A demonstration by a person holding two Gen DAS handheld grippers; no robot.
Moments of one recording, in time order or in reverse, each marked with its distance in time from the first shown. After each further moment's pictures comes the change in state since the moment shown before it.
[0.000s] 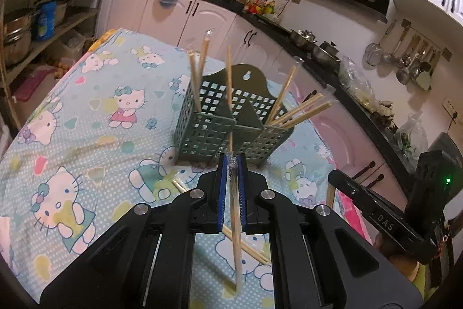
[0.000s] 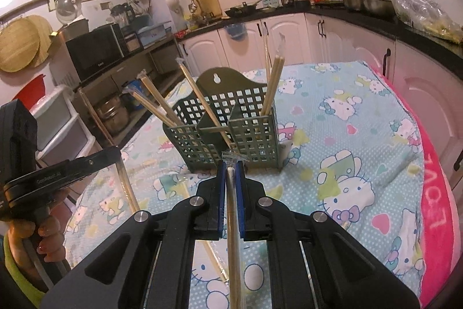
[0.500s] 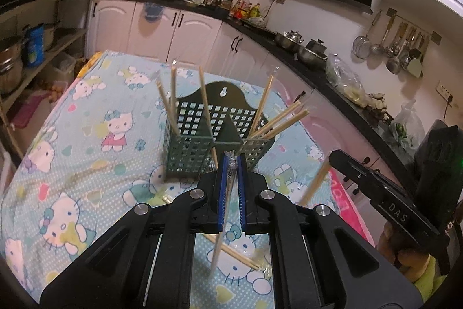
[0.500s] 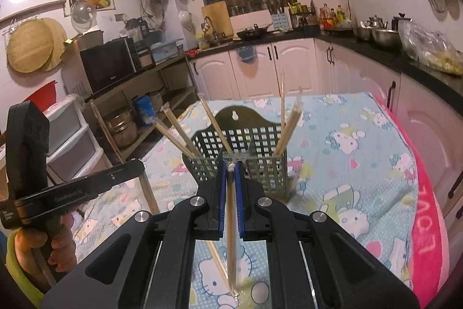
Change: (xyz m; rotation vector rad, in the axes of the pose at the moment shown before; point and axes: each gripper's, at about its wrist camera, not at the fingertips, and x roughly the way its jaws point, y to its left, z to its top) left arm -0.006 -0.029 0.018 0.094 -0.027 -0.009; right arm -0.024 0.019 0.030 -0.061 -0.101 0.021
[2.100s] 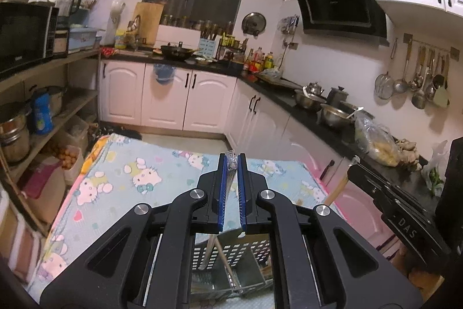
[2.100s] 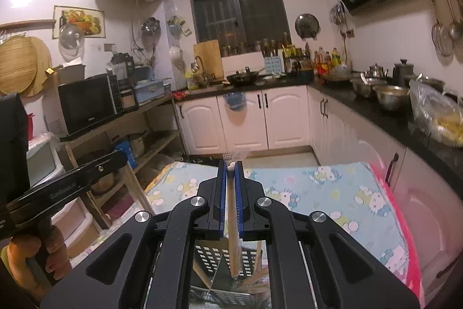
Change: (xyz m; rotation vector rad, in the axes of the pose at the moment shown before) left arm 0.057 -0.006 0.131 0.080 -0.251 0.132; right arm 0.078 -0.034 0.124 -0.047 -0.188 -0.072
